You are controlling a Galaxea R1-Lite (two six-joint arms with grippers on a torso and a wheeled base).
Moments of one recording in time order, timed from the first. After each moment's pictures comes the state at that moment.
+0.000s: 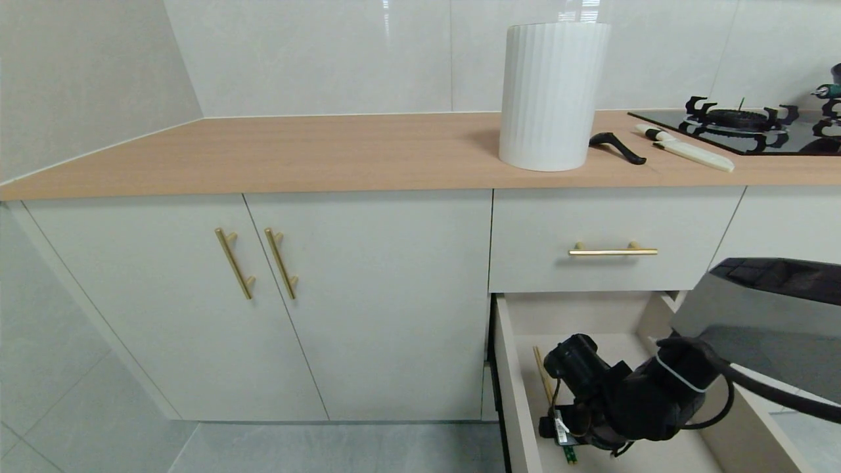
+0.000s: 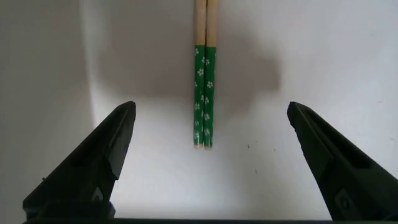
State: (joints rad) left arm 0.00 0.00 0.00 0.00 0.04 0.00; right arm 0.55 2.23 -0.85 -0.23 -0.23 0.46
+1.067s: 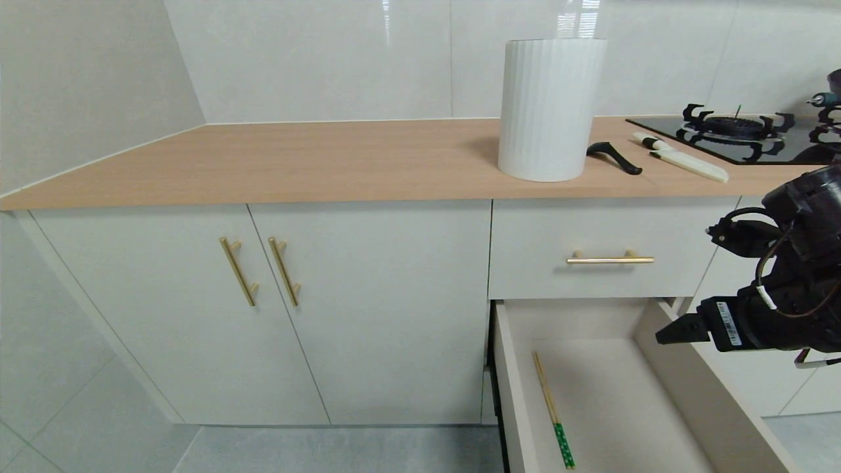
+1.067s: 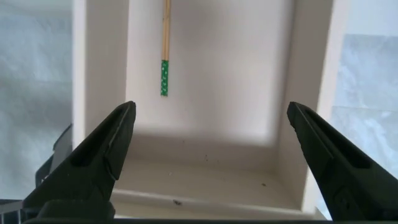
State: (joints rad) left arm 0.00 0.00 0.00 0.00 0.04 0.00; right arm 0.26 1.51 -1.07 0.47 -0.07 0.19
